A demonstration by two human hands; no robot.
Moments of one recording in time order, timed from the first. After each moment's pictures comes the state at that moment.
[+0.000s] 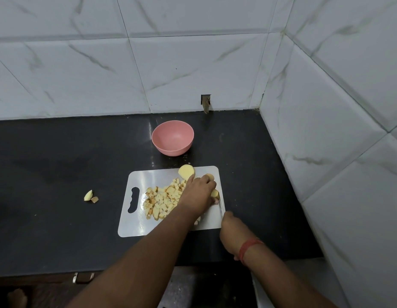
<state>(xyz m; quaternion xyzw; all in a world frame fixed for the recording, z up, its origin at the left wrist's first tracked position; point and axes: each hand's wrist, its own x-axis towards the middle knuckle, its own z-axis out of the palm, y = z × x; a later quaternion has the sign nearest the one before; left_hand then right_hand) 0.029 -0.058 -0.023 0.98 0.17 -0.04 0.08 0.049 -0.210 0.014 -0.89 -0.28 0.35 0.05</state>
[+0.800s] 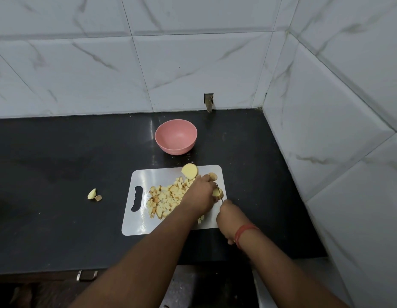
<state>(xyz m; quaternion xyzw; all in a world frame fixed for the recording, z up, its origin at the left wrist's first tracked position) 0.024 -0.058 -0.021 0.97 0.19 0.01 0.16 0.057 -0.184 0.012 -0.89 -0.27 0.34 0.15</state>
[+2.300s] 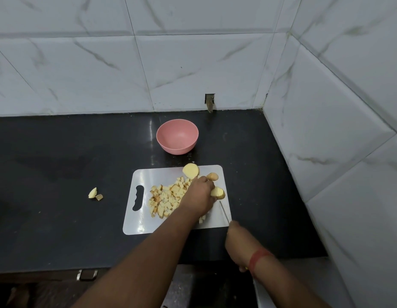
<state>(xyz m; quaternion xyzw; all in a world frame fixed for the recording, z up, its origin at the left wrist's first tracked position) 0.018 -0.056 -0.033 0.95 0.25 0.03 0.21 0.040 -0.208 -0.006 -0.74 -0.53 0.17 -0.37</state>
